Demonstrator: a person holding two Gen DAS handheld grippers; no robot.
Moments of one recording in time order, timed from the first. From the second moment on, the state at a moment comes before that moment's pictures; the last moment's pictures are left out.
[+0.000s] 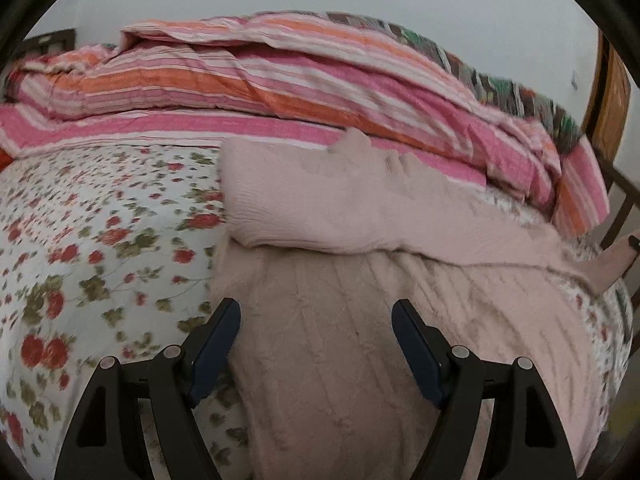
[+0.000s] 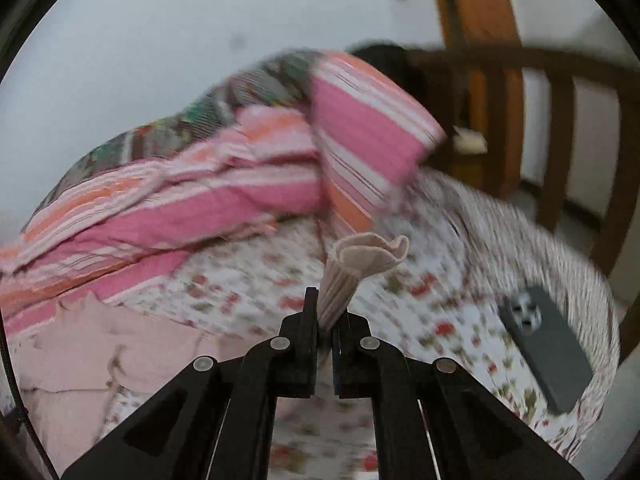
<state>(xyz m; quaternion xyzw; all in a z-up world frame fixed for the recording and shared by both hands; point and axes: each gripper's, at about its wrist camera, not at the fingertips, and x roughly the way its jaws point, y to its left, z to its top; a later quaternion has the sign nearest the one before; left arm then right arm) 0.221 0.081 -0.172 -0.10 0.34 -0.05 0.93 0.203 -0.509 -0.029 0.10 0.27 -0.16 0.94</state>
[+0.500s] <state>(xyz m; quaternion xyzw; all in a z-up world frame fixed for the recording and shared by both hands) 0.169 0.185 -0.151 -0.11 0.30 0.07 0.95 0.293 -0.176 0.003 -0.06 0.27 0.07 0.96</state>
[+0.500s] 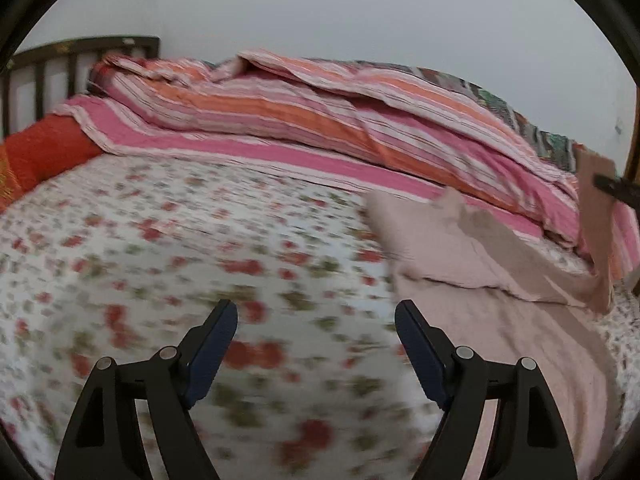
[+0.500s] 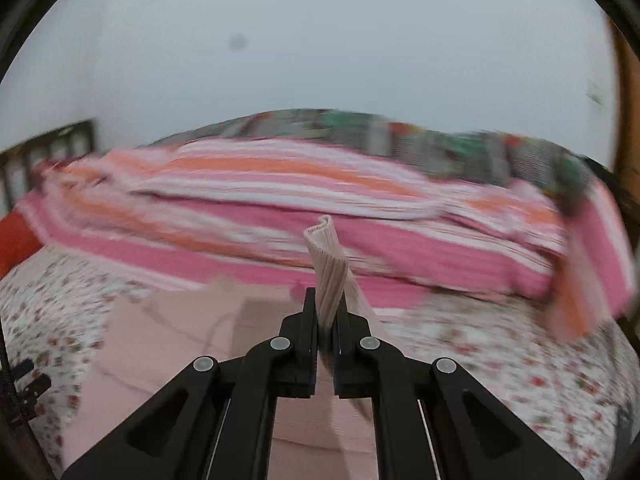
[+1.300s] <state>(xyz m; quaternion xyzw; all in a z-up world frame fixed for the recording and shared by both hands) 0.167 0.197 -0.156 -0.12 0.33 0.01 0.94 0.318 -0.024 -0.107 -0.03 0.39 0.25 0.89</state>
